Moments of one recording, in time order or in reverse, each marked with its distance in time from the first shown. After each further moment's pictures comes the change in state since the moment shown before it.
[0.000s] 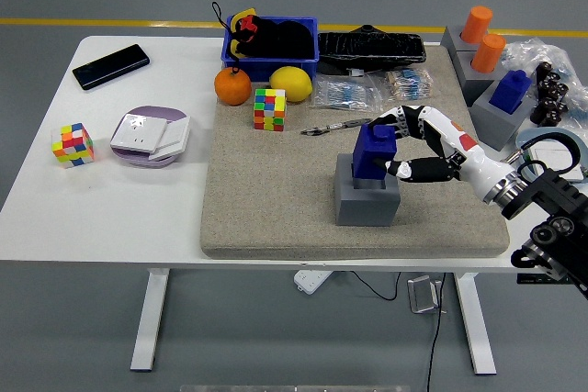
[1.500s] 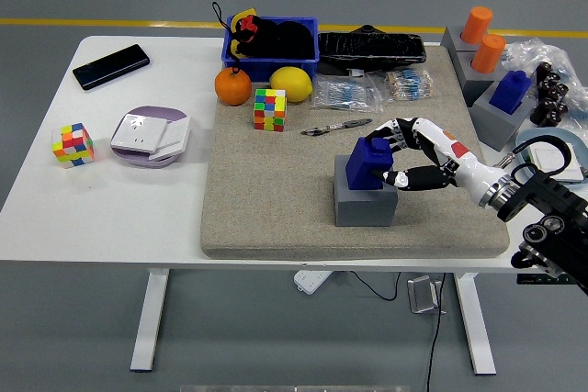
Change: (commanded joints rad) left arm -0.002 0.005 0.009 -0.001 -0.002 -0.003 0.000; right arm 0.048 -0.013 -0.102 -0.087 0.005 0.006 0.021
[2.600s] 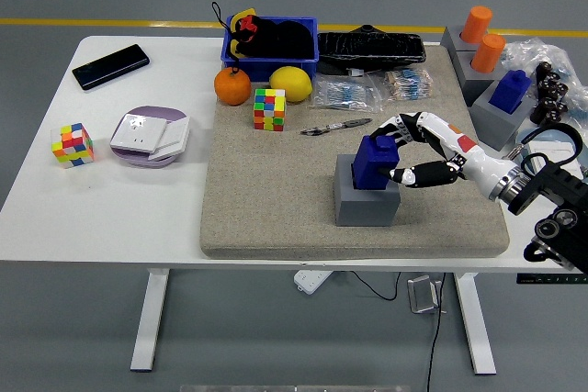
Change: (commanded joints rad) left arm 0.000 -0.002 -0.005 0.000 0.003 0.000 -0.001; right arm 0.013 -0.045 0.018 0.051 -0.052 0.009 -0.010
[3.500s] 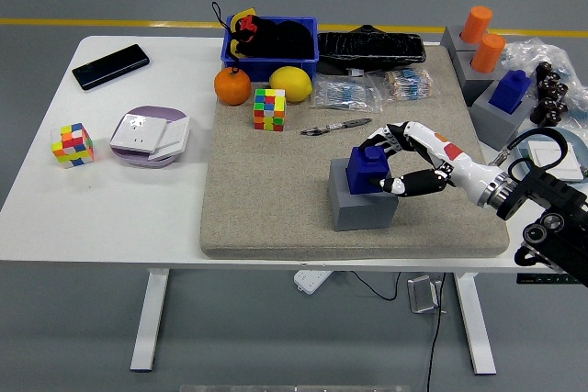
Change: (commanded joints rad) left arm -0.001 -0.004 0.001 0.000 0.001 -0.001 0.000; right arm 0.018 0.022 -0.049 -0.008 -0.008 0.008 -0.017
